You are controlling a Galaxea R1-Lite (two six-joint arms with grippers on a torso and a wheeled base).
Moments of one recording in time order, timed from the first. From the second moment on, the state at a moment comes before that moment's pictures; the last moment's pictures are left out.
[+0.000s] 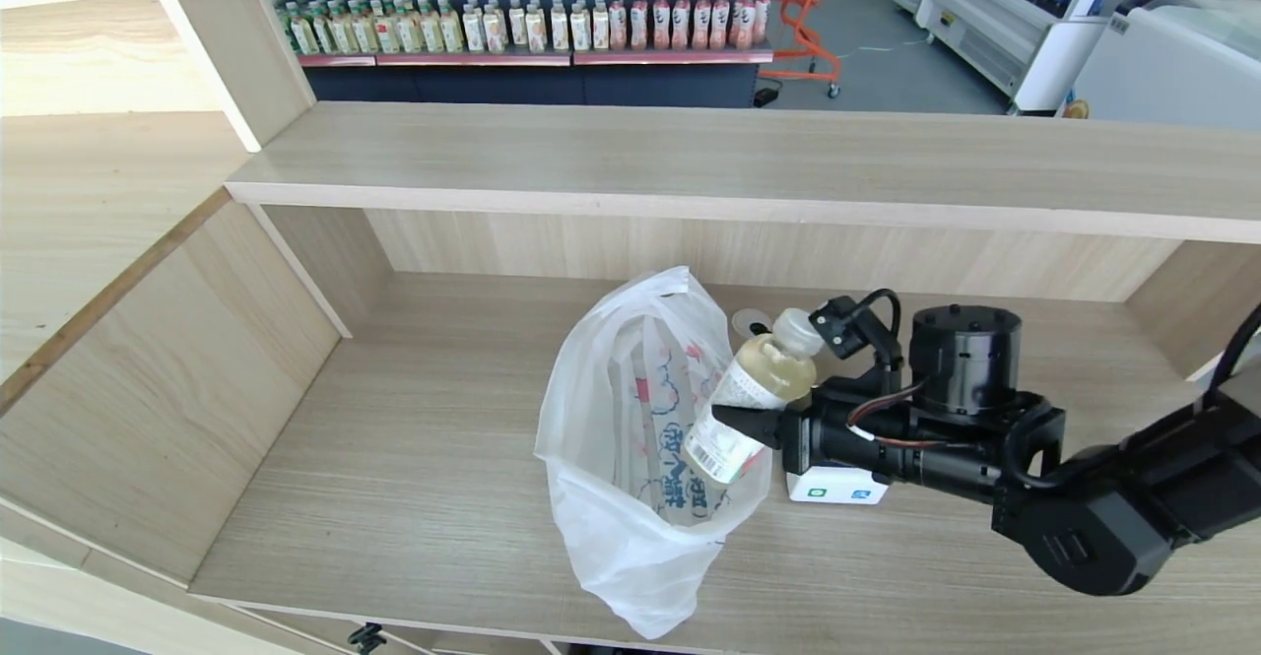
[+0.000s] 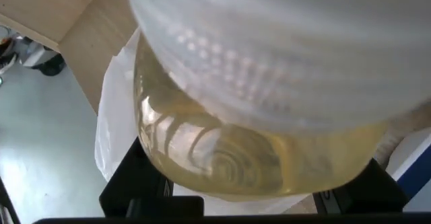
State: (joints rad) left arm 0.00 0.00 0.00 0.05 0.13 0.01; right arm 0.49 1.92 -0.70 -0.97 0.36 0.10
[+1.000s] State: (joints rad) left arm 0.00 0.00 0.00 0.05 0.13 0.01; right arm 0.54 2.28 -0.85 -1.24 0.36 -0.23
